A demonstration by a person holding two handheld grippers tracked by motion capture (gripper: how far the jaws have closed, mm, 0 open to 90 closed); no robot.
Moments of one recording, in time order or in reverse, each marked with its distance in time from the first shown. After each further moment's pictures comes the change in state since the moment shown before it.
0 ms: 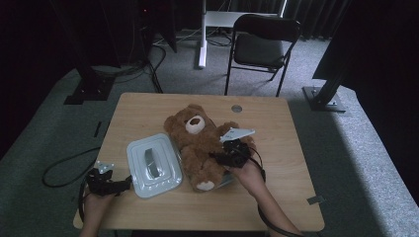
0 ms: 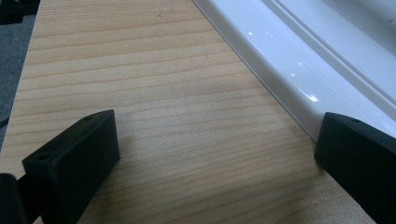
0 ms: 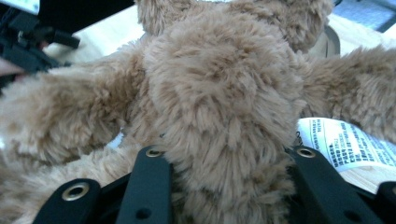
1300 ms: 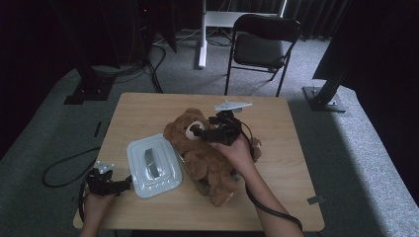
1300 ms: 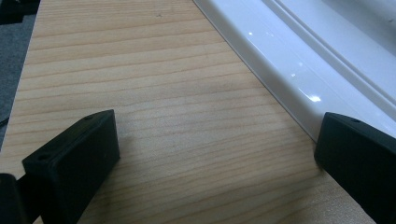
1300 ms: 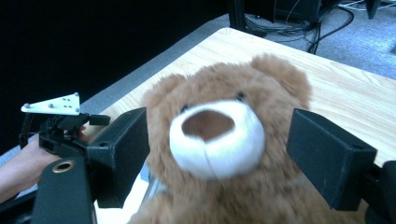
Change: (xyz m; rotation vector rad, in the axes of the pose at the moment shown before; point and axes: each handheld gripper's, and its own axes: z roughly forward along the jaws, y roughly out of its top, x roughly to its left) left arm 0.000 0.000 0.000 -0.001 0.001 -0.004; right arm -0.006 0.080 0.004 -0.120 0.060 0.146
